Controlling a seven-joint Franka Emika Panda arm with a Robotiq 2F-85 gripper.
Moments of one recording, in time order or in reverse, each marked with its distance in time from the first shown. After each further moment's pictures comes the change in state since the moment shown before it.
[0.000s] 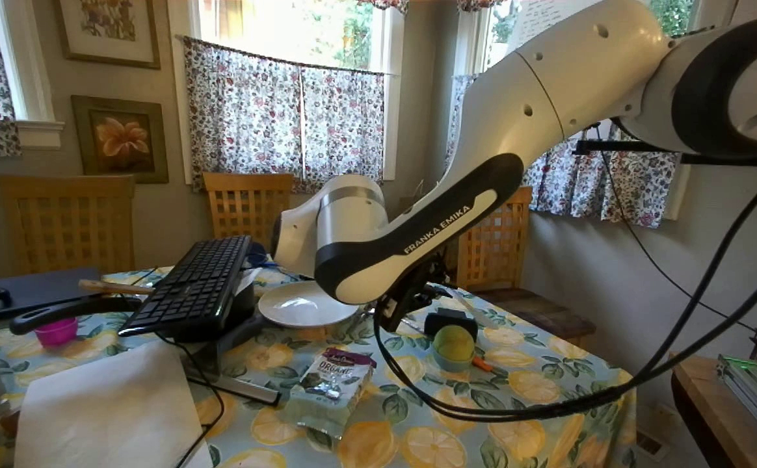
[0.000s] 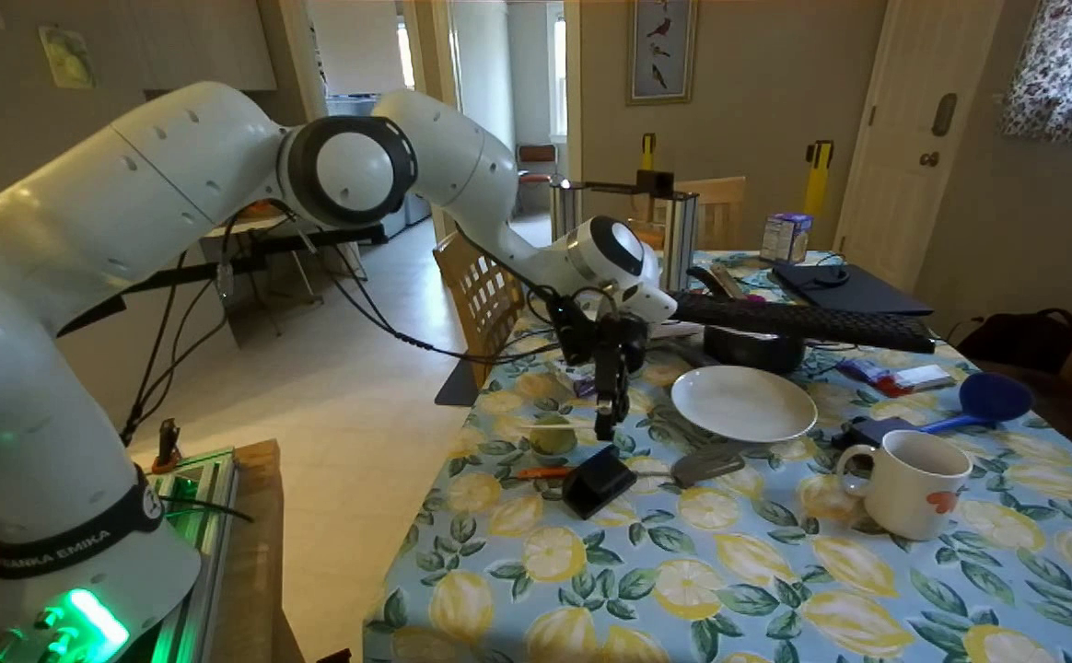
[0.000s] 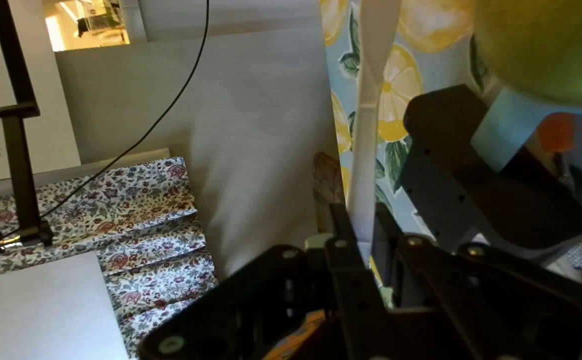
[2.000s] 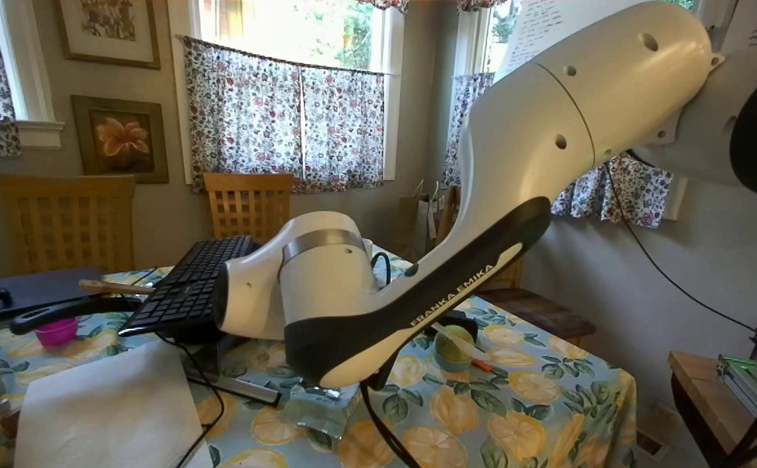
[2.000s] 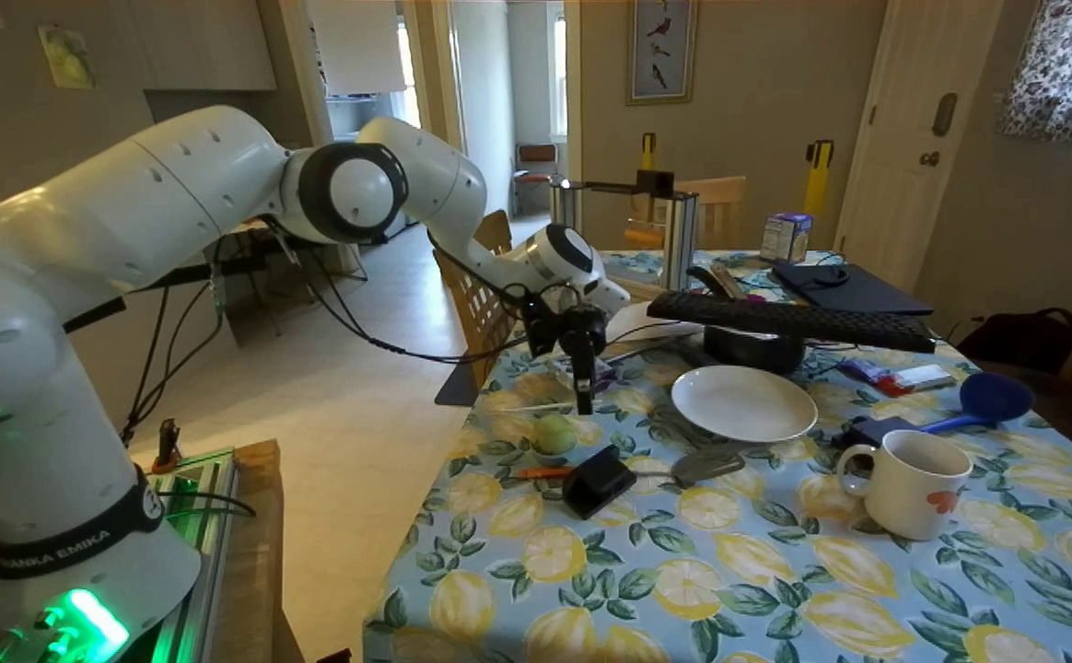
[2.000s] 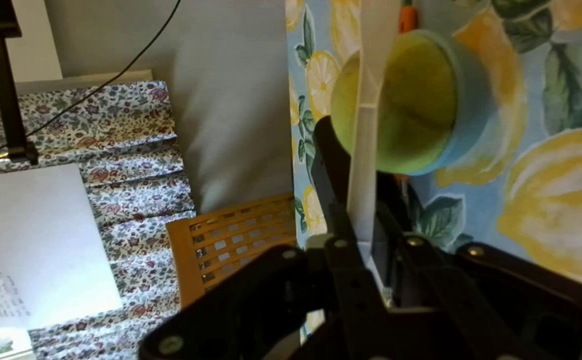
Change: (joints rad) arm 0.162 0.080 0.008 0.074 -0.053 0.010 -0.068
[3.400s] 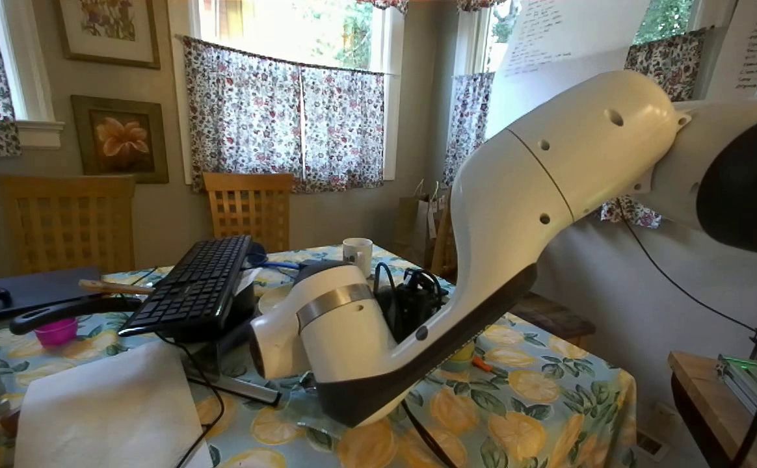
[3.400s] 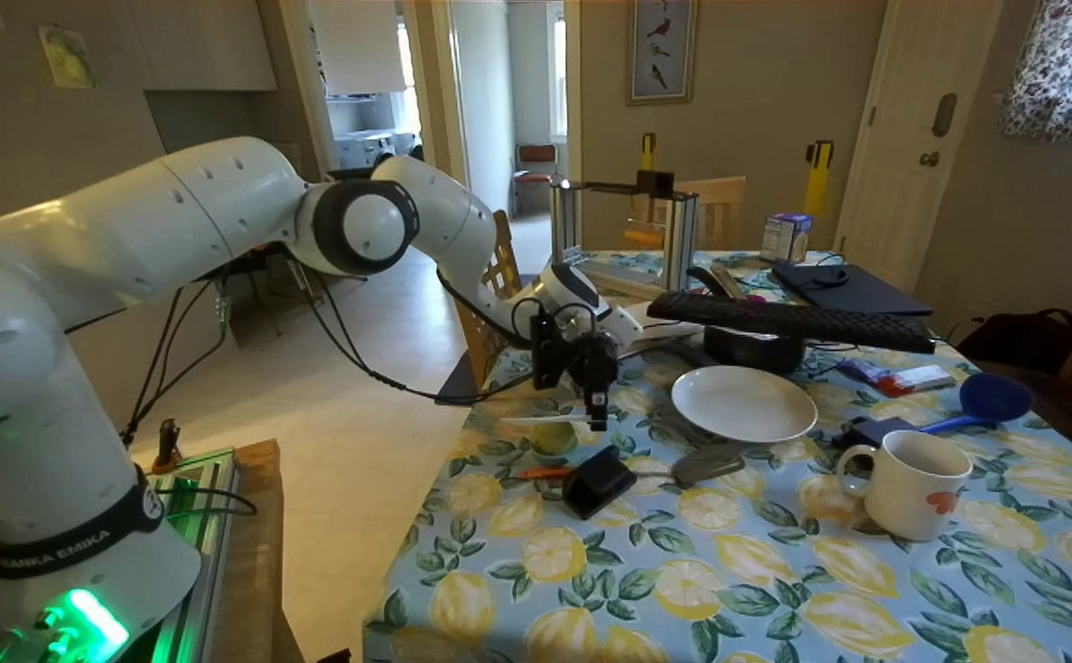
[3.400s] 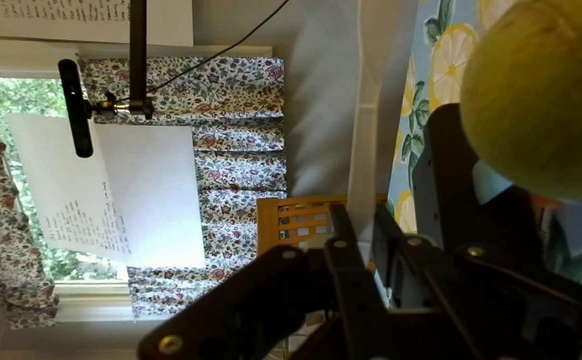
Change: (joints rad) arm -0.019 0.126 -0.033 0.048 -0.191 -0.155 -0.158
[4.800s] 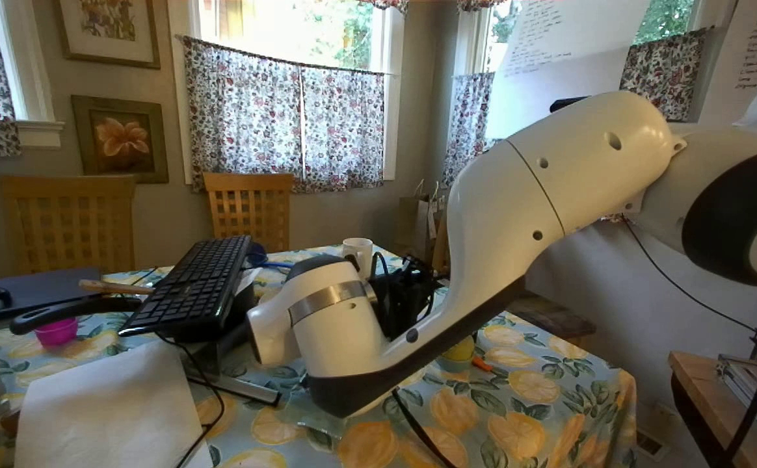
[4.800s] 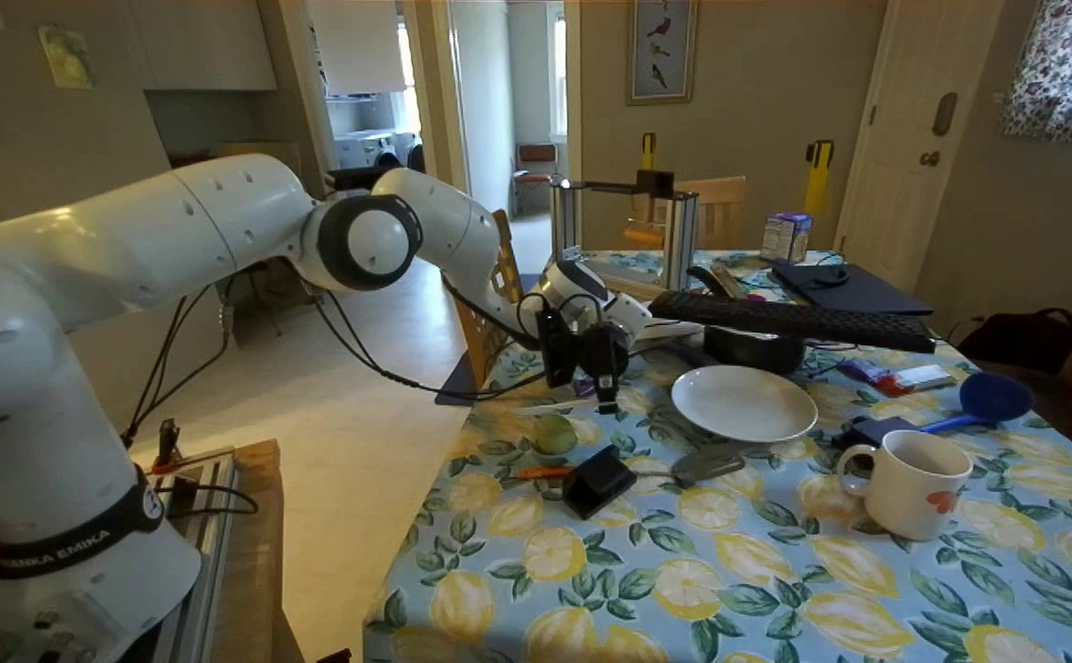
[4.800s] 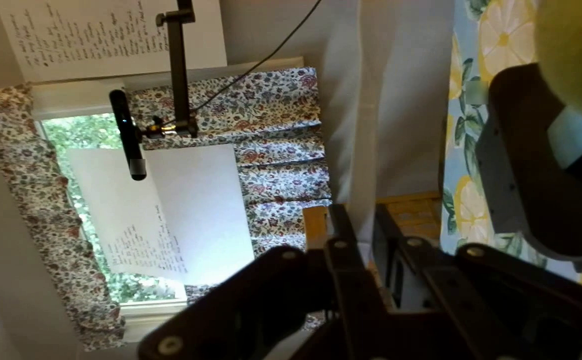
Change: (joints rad) arm 0.003 0.069 -0.057 0.132 -0.032 -0.103 0.025
